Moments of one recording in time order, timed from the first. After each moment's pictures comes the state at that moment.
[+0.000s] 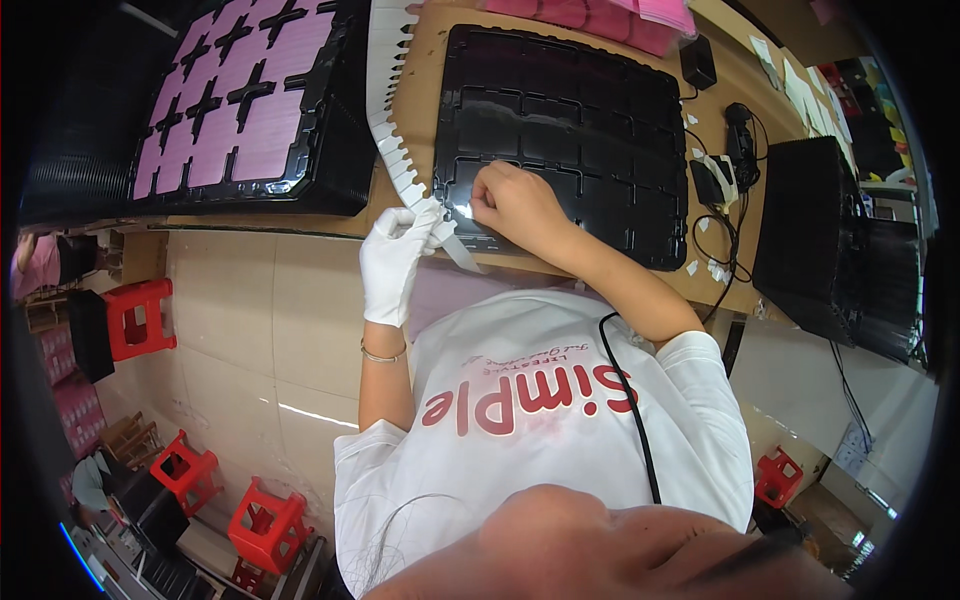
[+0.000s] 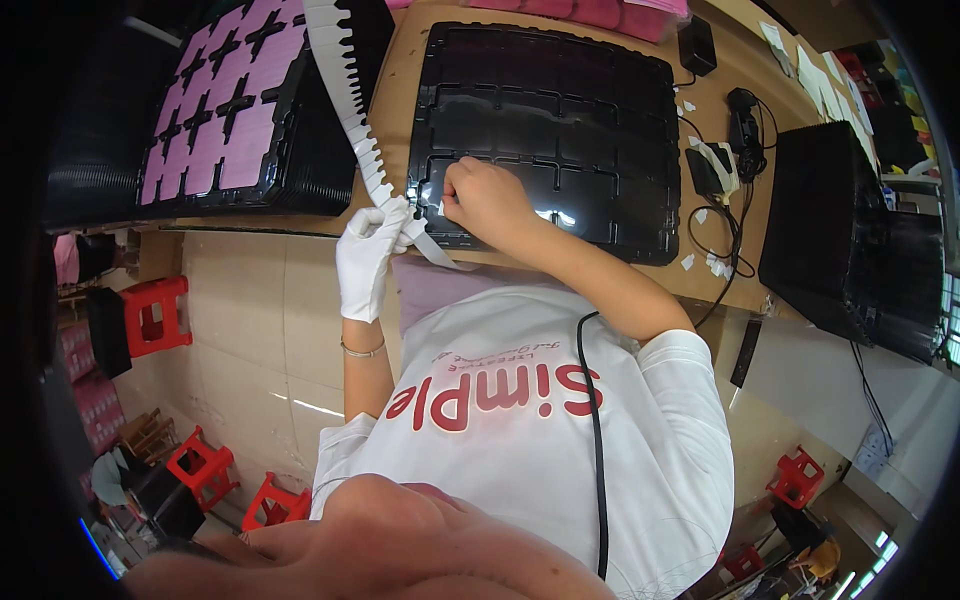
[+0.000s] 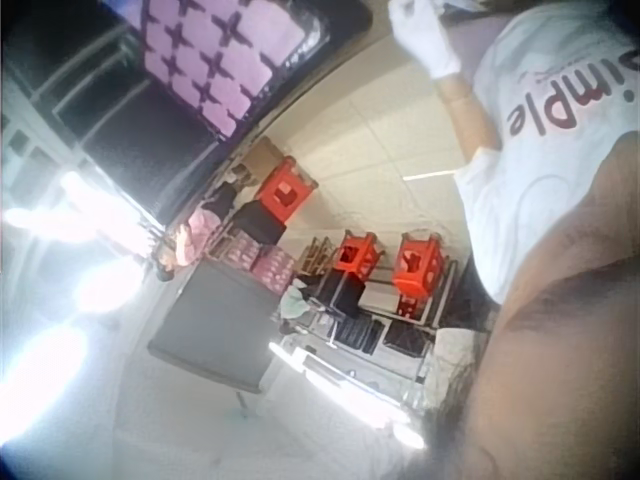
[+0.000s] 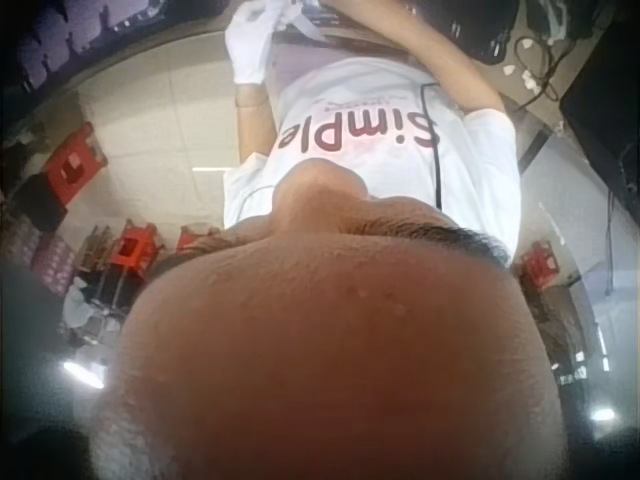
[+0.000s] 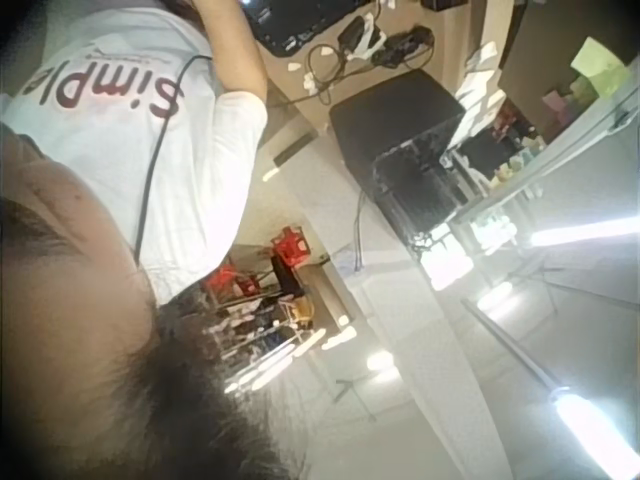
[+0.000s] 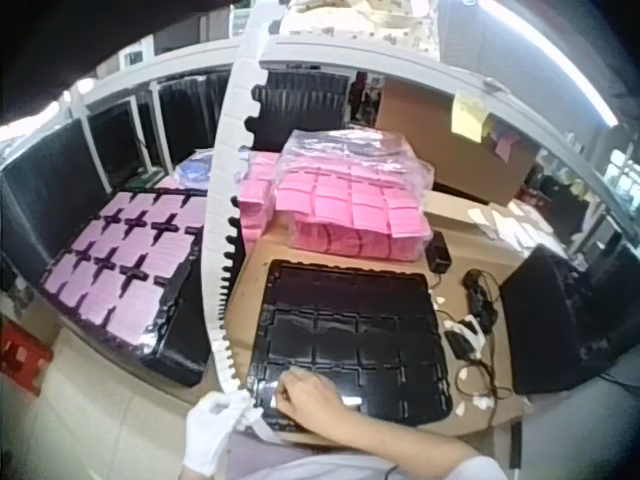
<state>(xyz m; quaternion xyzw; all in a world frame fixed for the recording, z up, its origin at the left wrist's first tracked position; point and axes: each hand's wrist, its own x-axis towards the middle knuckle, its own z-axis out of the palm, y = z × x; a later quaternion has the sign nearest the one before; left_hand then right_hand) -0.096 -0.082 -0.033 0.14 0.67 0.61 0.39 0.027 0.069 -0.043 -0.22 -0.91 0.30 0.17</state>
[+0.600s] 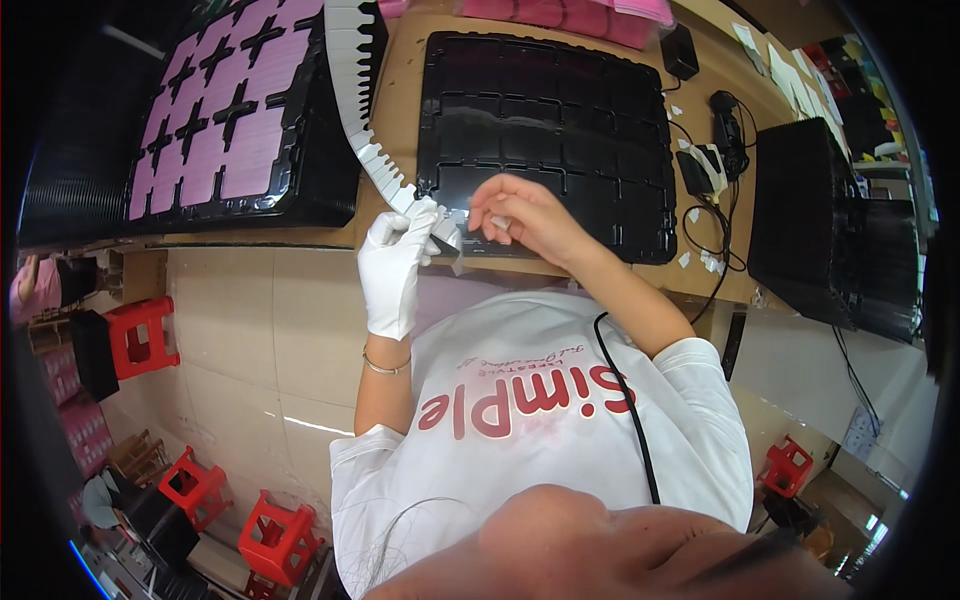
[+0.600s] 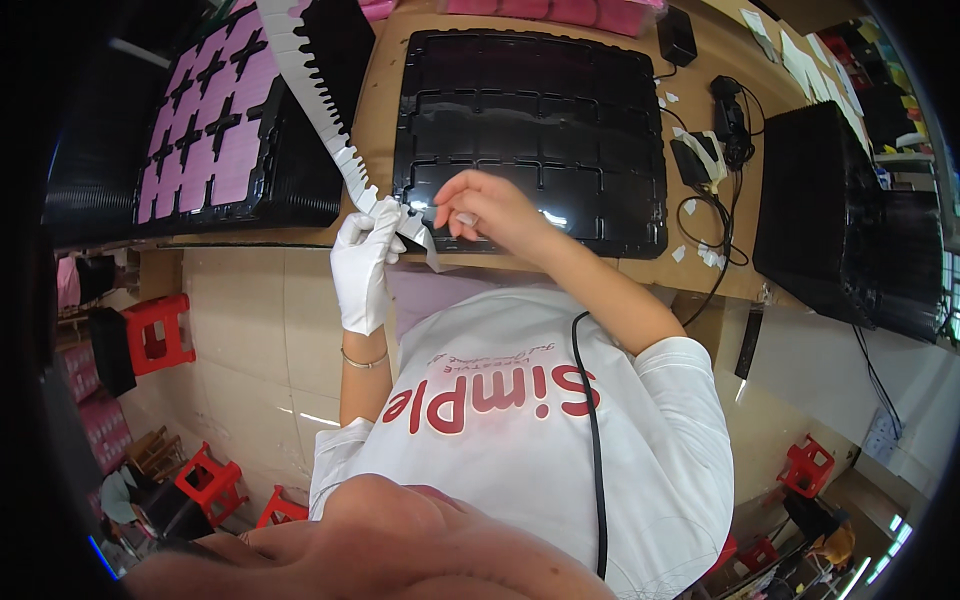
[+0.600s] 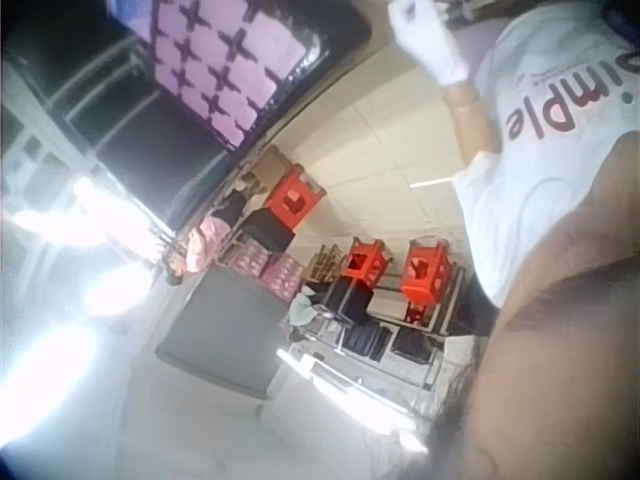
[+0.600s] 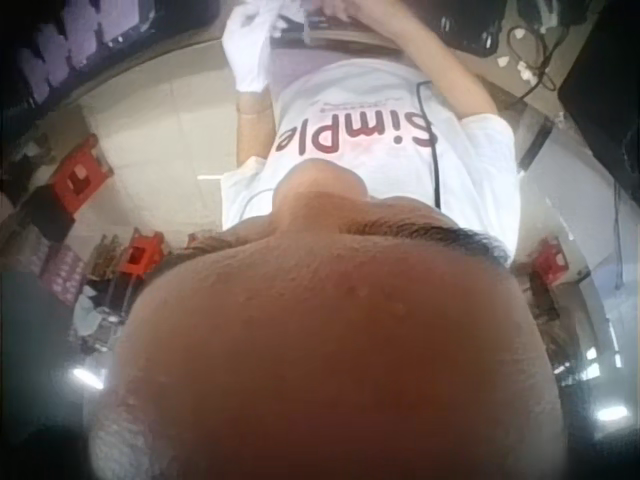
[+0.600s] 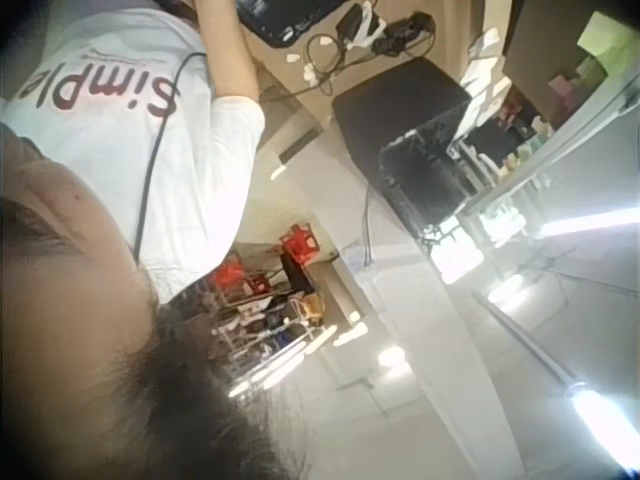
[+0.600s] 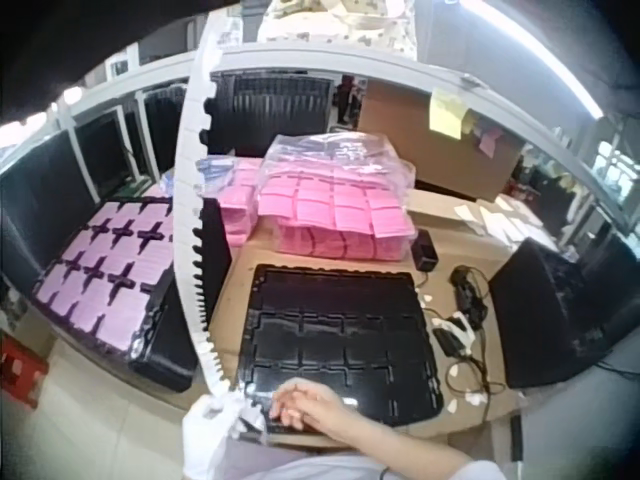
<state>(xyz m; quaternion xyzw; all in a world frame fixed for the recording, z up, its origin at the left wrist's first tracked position) -0.077 -0.073 -0.012 0.14 0.64 0.65 0.37 0.063 0.071 -0.029 -0.23 -0.48 0.84 0.11</state>
